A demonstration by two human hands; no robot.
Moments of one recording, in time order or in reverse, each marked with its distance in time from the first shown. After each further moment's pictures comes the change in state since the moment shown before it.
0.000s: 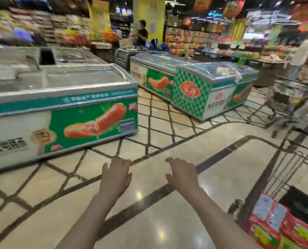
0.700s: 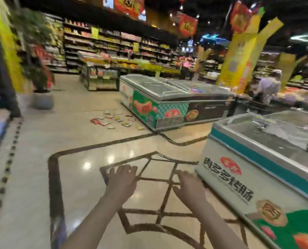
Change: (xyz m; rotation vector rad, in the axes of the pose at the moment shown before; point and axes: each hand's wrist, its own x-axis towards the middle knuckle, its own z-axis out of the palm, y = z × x) left_hand -0.305 -0.473 -0.095 0.196 0.163 -1.465; right_hand 0.038 -0.689 0.055 0.063 -0.105 -1.494
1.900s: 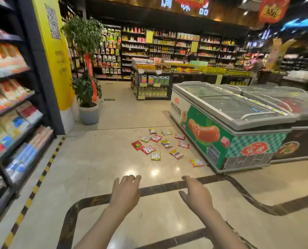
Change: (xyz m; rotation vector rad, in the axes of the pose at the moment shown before) left_hand 0.778 -0.445 0.161 0.182 0.039 -0.282; right_hand 0.940 -0.206 0.157 0.188 -0.100 -0.220
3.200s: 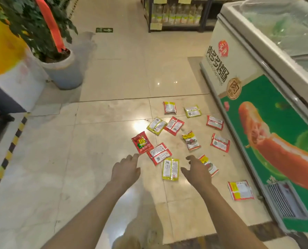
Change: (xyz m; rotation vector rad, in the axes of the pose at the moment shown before) left_hand 0.961 -0.213 0.392 -0.209 -0.567 -0.213; right_hand 1.070 0.014 0.220 0.207 -0.420 0.263
